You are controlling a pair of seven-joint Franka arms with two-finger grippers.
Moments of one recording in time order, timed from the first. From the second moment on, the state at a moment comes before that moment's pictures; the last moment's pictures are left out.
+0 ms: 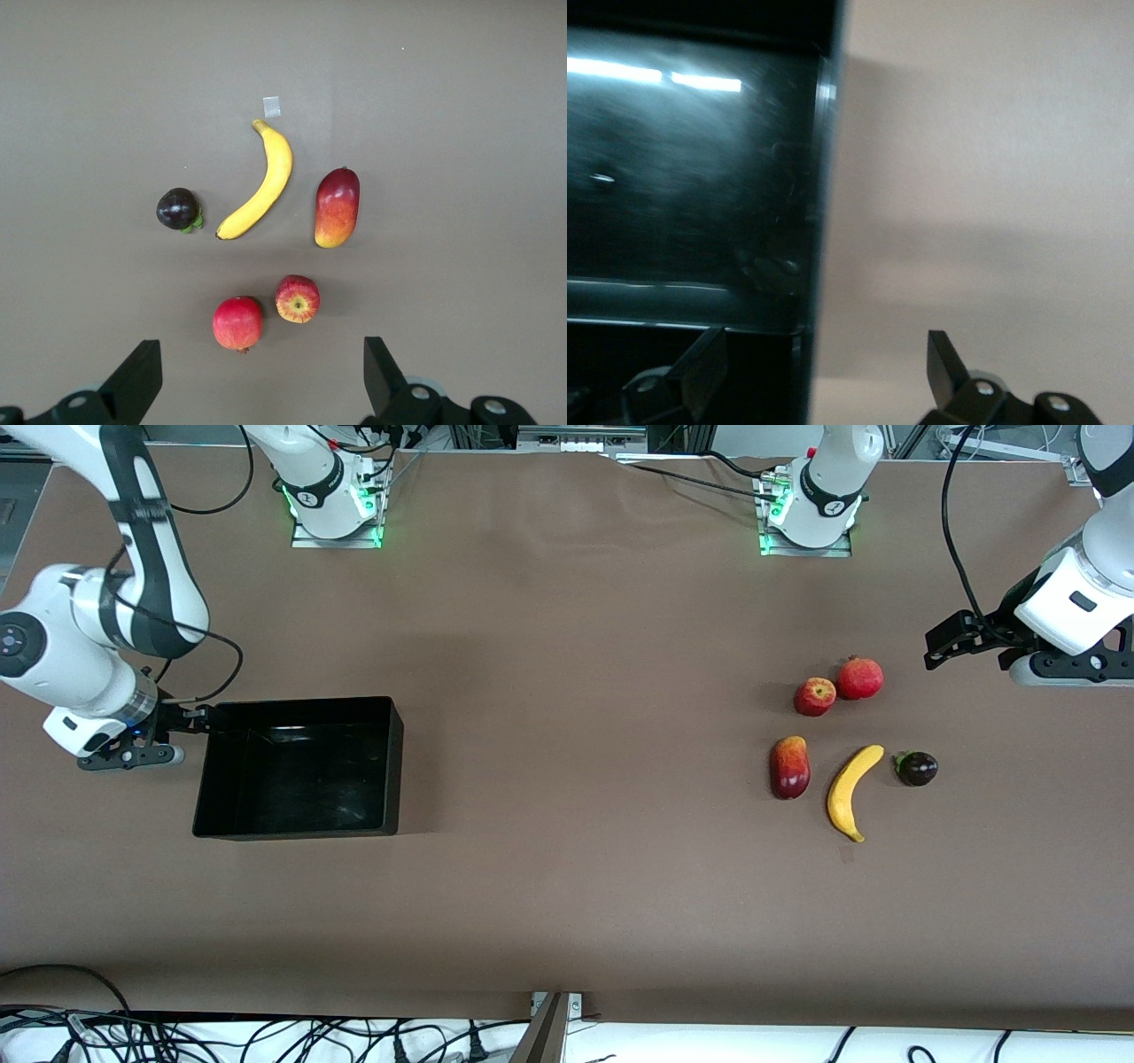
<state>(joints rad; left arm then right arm) 0.01 -0.03 -0.05 -1.74 -0.01 1.70 -0.05 0.04 0.30 -0.22 -2.11 -0.06 2.40 -0.27</state>
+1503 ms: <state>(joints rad) 0.01 -0.03 -0.05 -1.74 -0.01 1.70 -0.05 0.05 0.37 -0.04 -1.89 0.09 2.22 -0.26</state>
